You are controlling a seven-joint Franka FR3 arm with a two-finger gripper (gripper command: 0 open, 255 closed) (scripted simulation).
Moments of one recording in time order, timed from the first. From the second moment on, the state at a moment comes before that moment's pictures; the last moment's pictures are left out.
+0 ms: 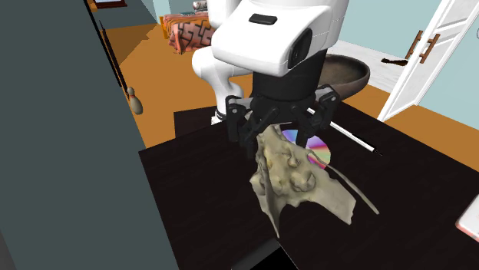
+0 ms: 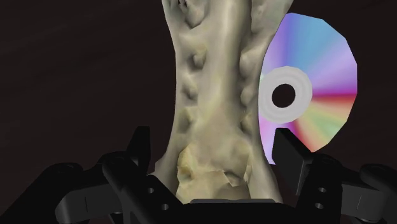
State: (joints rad) arm 0.00 -0.17 -0.11 -1.99 0.02 1.77 0.01
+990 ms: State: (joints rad) arm 0.01 -0.17 -0.10 -1.83 0.02 1.62 0.02
